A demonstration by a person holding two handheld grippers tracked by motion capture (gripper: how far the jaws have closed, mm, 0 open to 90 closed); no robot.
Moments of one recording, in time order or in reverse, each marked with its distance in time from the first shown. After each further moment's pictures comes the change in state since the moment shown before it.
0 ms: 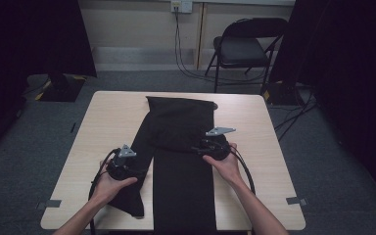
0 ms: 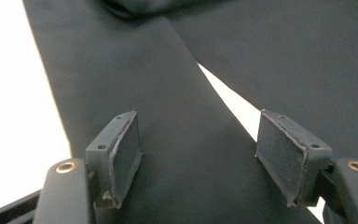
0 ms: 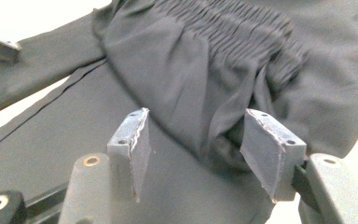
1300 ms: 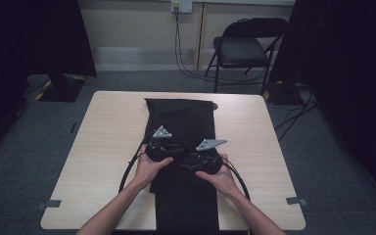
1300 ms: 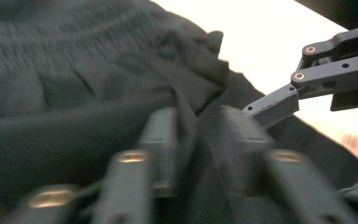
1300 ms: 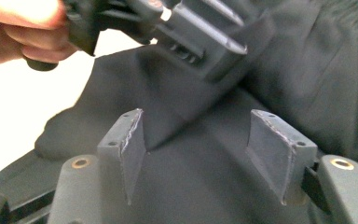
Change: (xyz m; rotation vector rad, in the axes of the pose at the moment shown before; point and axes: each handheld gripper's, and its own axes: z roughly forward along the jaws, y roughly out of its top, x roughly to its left) left arm -0.042 0.096 0.051 -0.186 -0.228 -0.093; right arm 0.045 -0.016 -0.001 0.021 0.199 -0.079
